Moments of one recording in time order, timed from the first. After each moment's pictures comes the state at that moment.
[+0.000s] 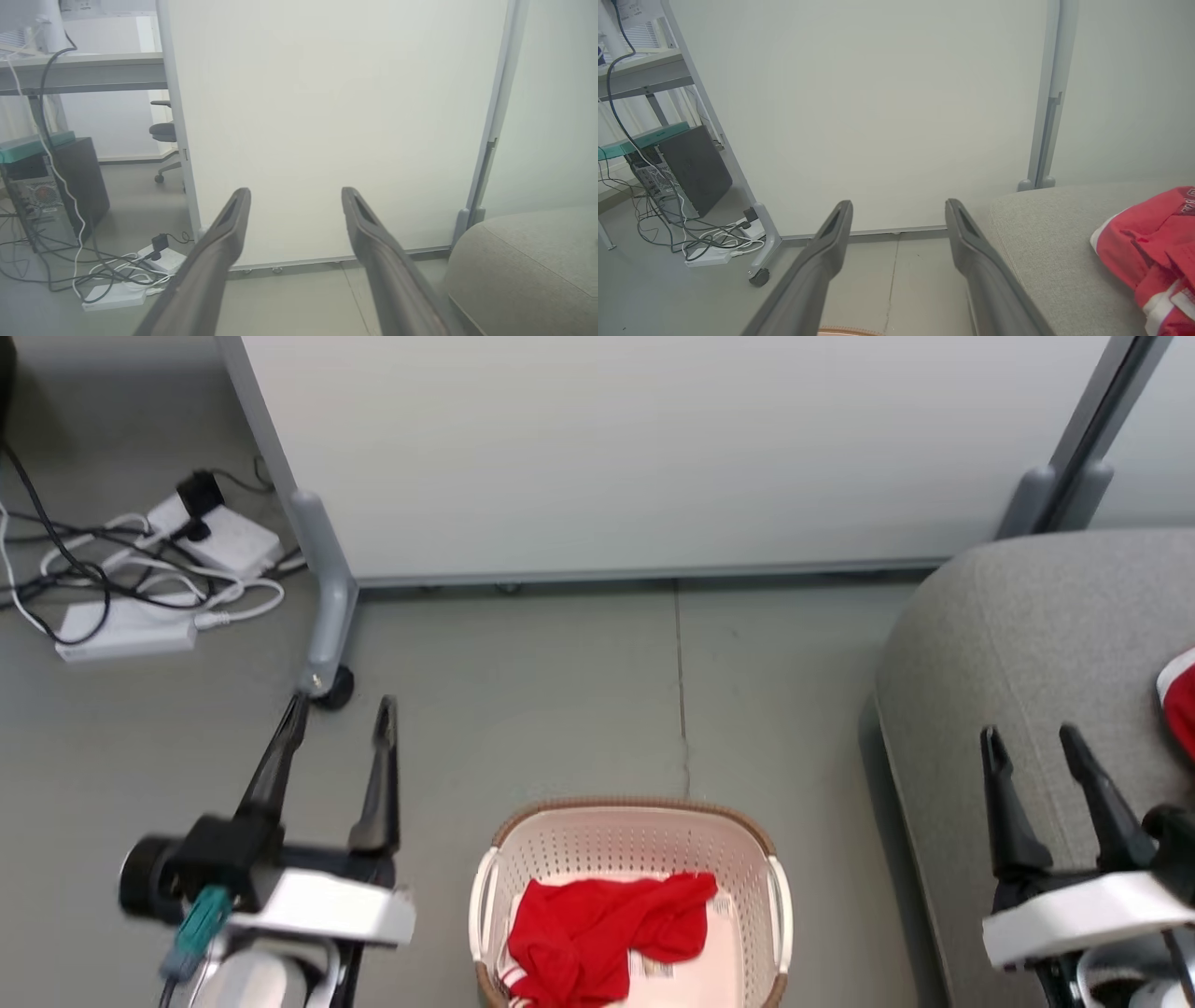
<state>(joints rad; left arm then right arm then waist) -0.10 0.26 -0.32 0.00 -0.36 0.20 -0.24 0.01 -0.05 -0.05 -0.08 0.23 0.13 -0.01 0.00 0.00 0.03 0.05</state>
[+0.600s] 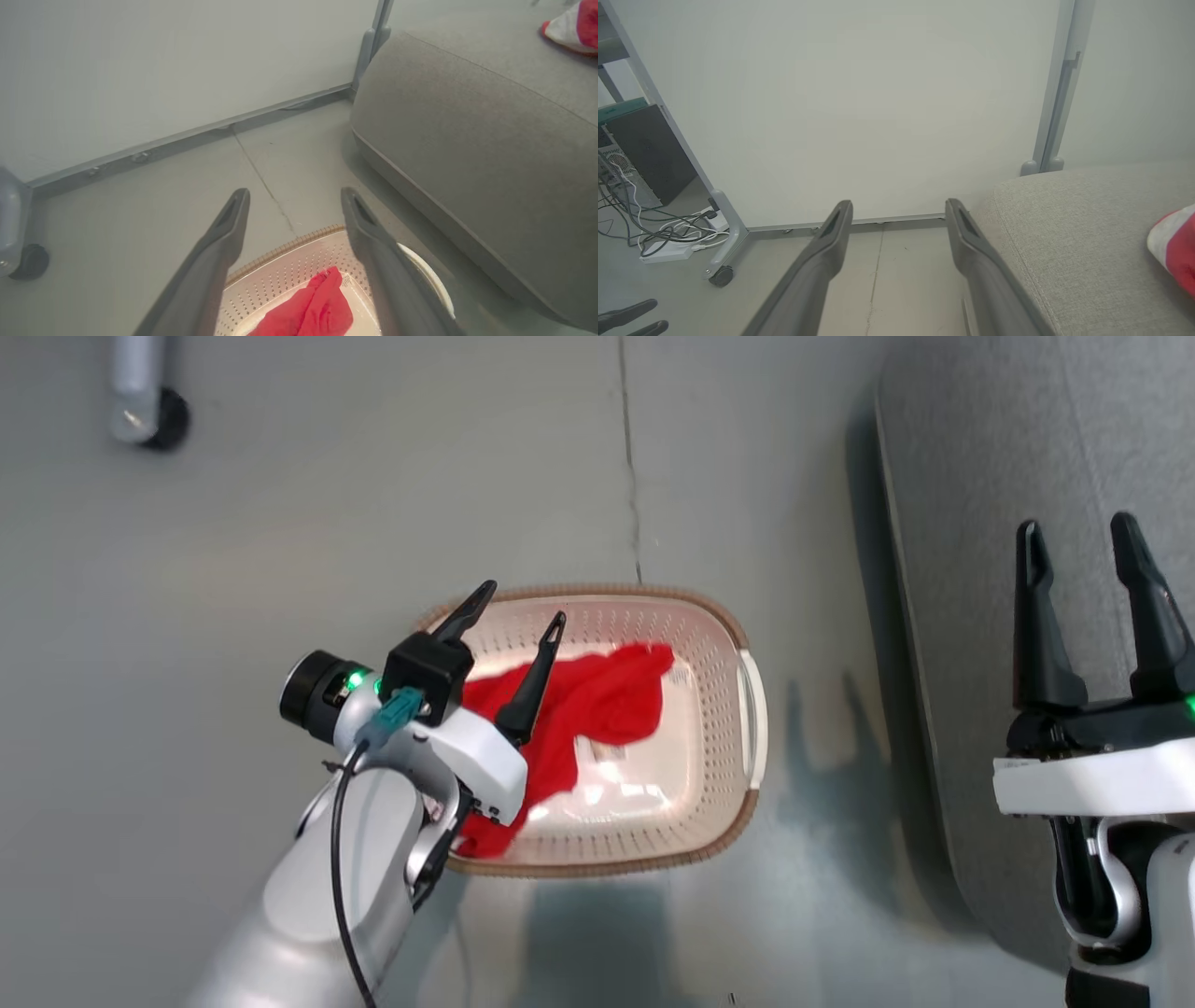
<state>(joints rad) -0.59 0.11 -0.54 0.55 -0.29 -0.02 -0.21 -0.26 -0.05 -0.02 -0.16 0.22 0.13 -0.07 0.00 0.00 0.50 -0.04</state>
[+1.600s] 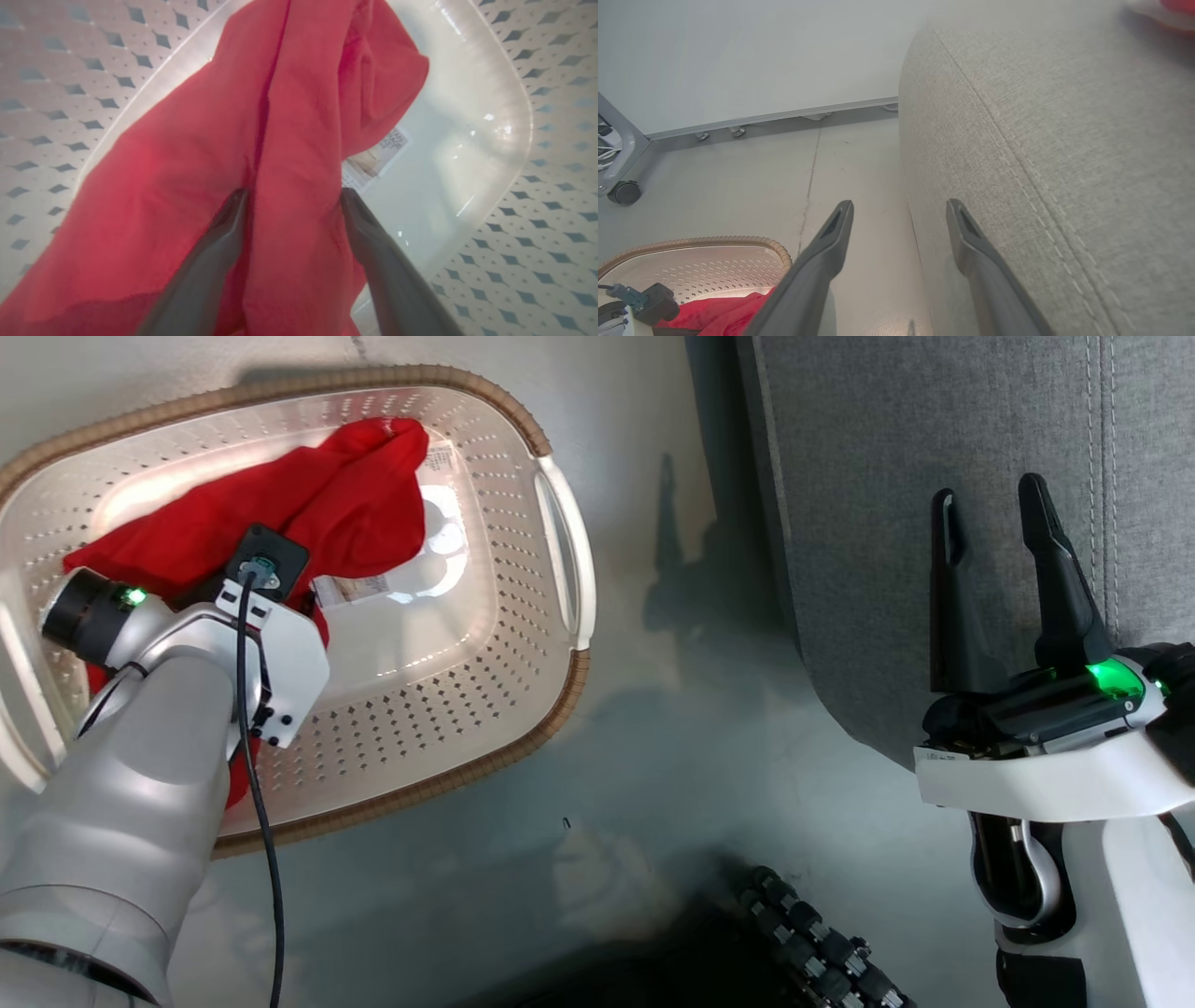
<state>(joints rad) -1.01 0.21 -0.69 1.27 -0.18 -0.06 -0.04 -0.34 -0.05 0.14 -0.09 0.34 0.13 -0.25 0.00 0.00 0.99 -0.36</state>
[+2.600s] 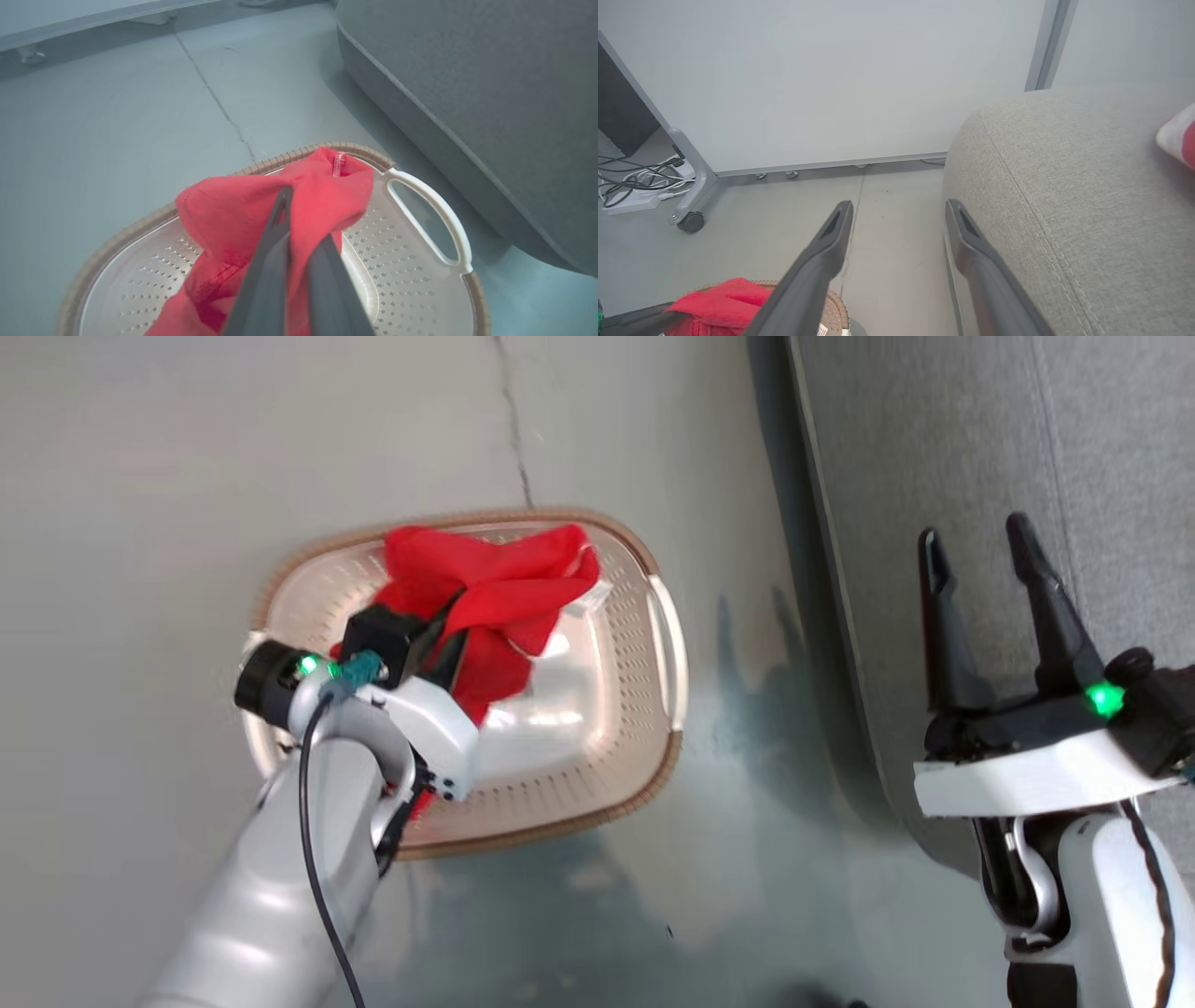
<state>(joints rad) -0.75 0.10 -0.57 0.89 -0.33 -0.07 -0.26 -0.32 -0.05 0.10 -0.02 0.23 0.13 -0.17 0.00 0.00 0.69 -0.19</state>
